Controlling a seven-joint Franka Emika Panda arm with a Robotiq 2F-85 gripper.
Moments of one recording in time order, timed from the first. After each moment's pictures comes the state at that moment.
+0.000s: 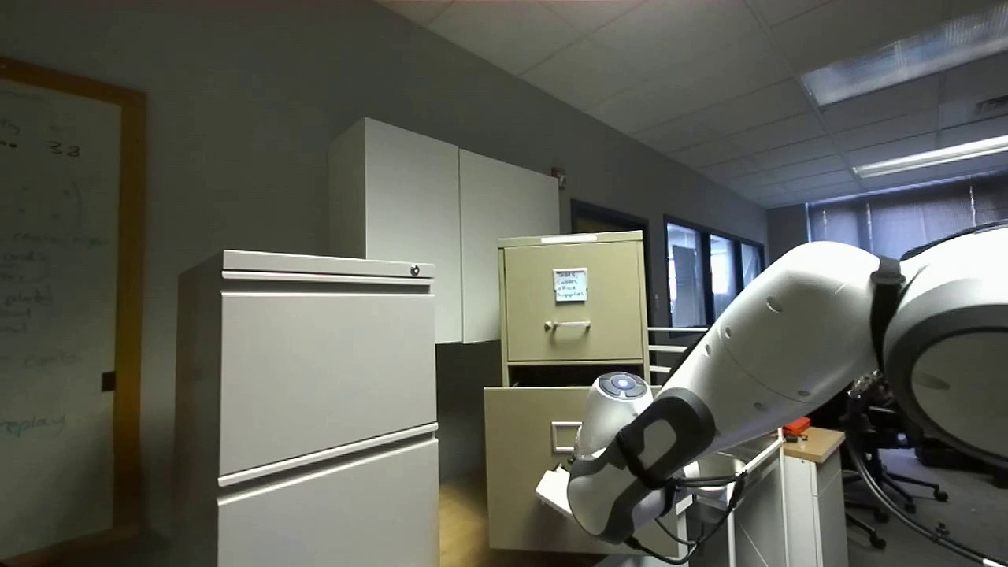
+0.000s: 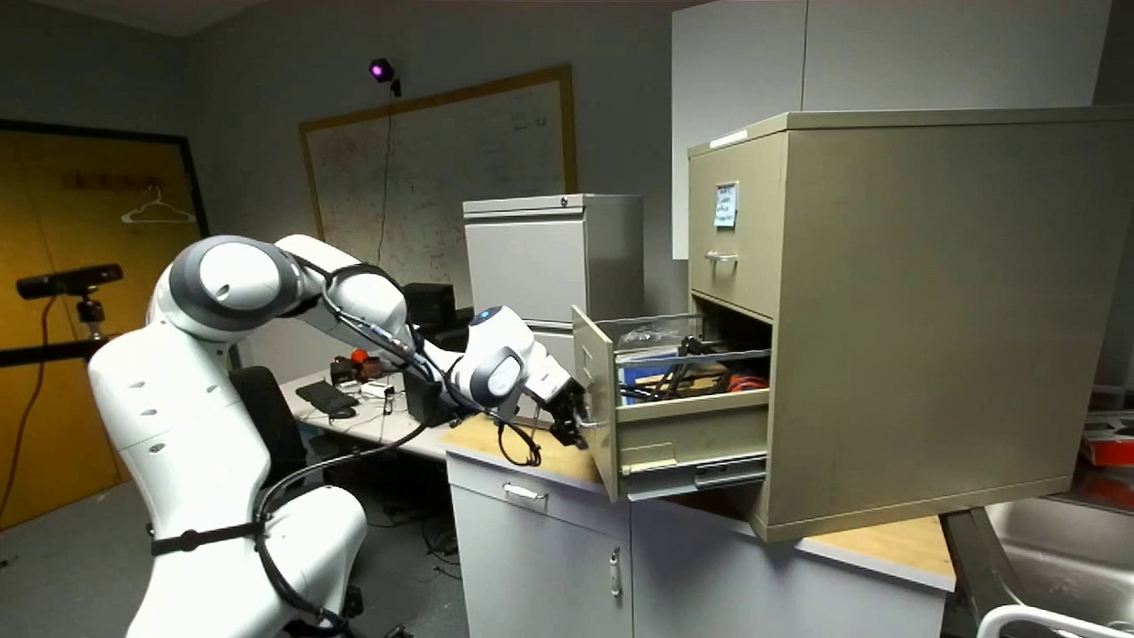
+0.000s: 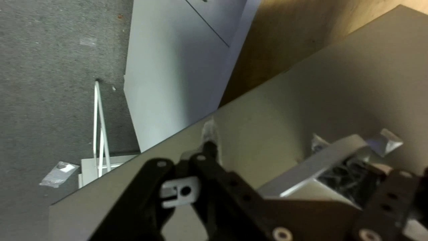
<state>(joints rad) 1.88 0.36 -1.93 -2.47 0.18 2.89 1.13</state>
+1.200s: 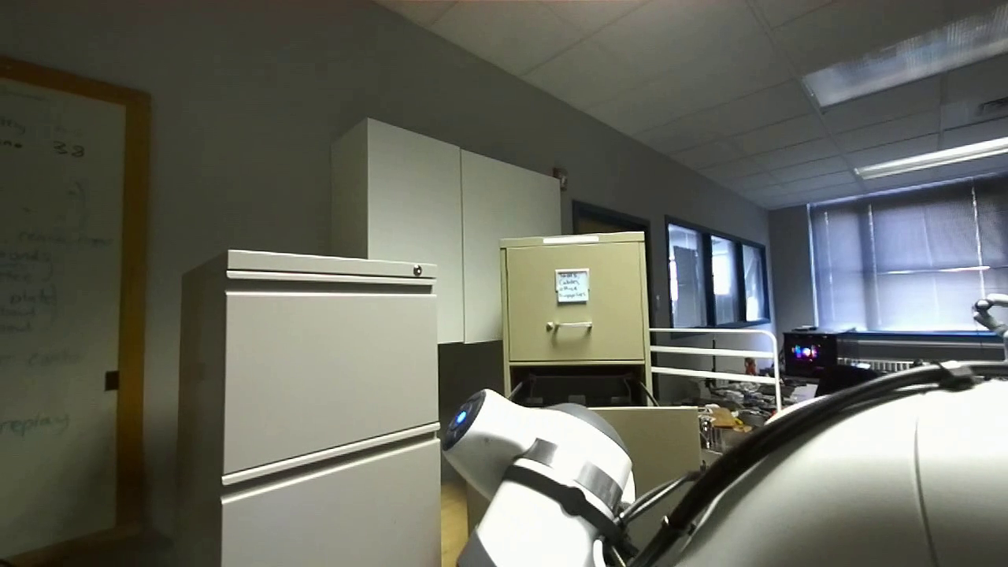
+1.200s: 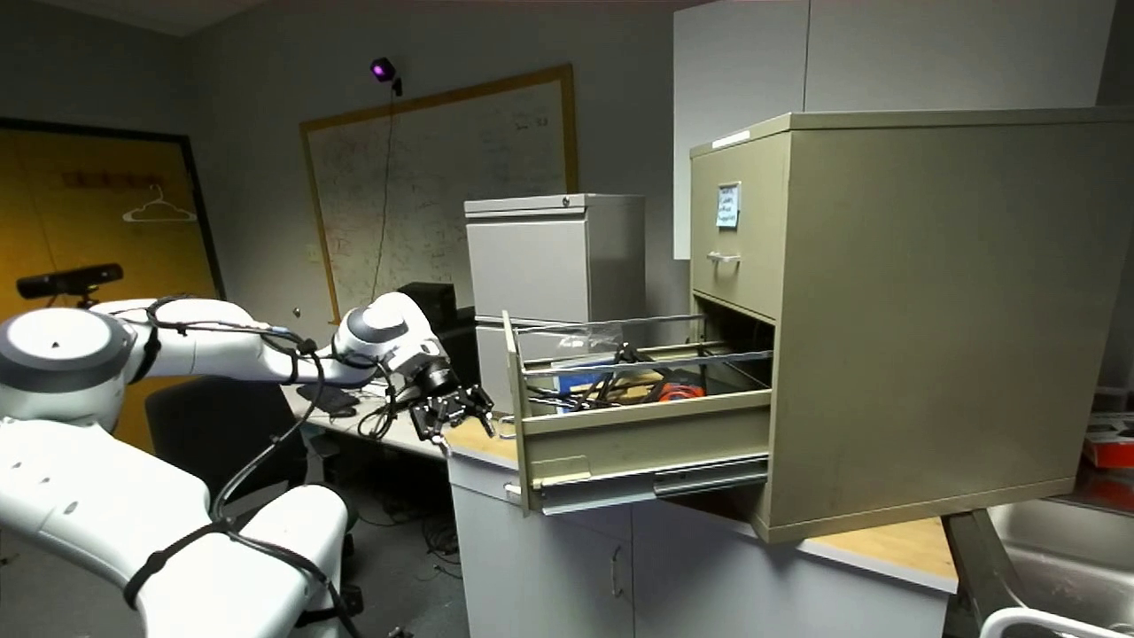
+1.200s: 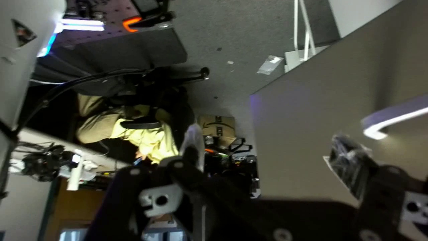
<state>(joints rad) 2.21 0.93 -1.92 -2.32 0.06 1.69 1.81</state>
